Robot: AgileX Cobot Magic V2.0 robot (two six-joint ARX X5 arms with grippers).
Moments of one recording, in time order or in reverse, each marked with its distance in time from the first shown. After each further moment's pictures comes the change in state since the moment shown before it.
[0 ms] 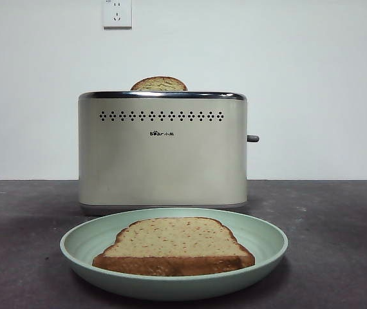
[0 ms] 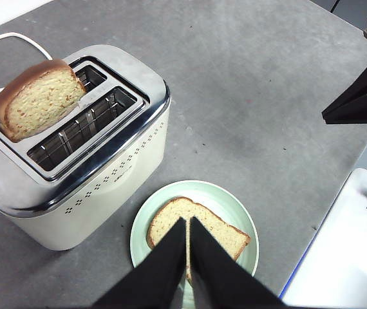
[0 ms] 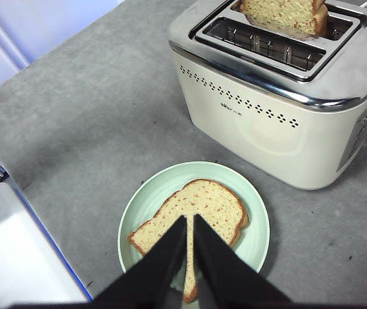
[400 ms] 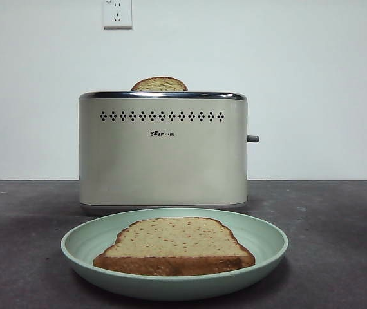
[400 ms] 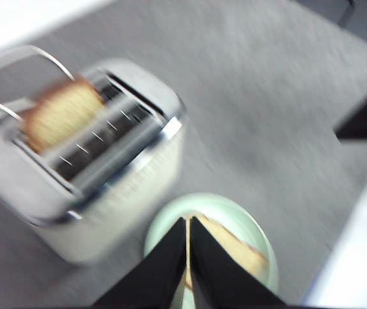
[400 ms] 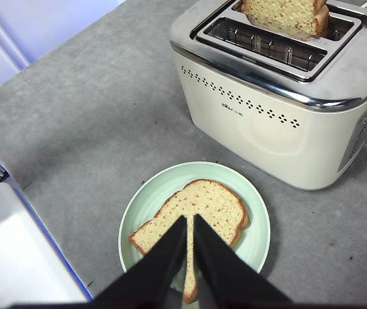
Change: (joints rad) left arm 0.058 -0.030 -0.005 0.064 0.000 0.000; right arm 0.000 0.000 0.000 0.001 0.000 0.000
